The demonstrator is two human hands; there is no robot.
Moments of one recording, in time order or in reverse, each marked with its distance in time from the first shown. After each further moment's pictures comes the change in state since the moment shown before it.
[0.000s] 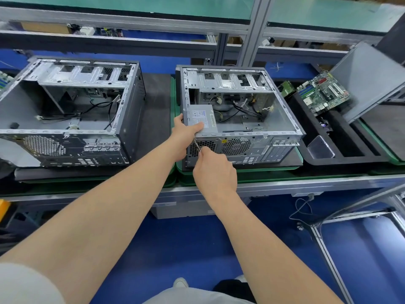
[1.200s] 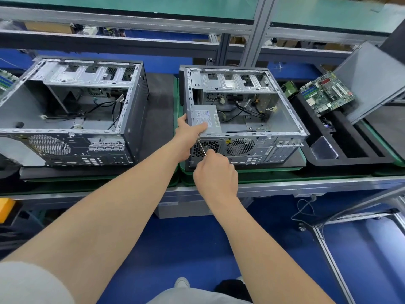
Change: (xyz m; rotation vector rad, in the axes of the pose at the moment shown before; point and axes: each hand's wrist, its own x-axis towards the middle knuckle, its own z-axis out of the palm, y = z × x) left_hand 0.003 -0.002 0.000 0.004 0.007 -0.004; right_hand -0.010 -0.008 0.005 0.013 0.060 0.045
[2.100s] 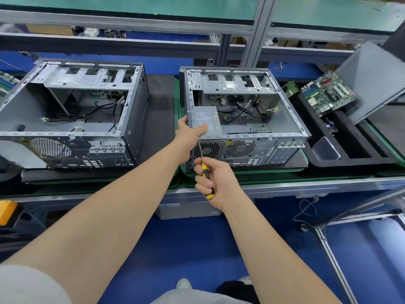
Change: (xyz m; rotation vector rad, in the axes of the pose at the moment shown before) left_hand -0.002 -0.001 0.000 -0.013 0.009 0.024; right_hand 0.010 0.014 -0.008 1.693 -0.728 0.688
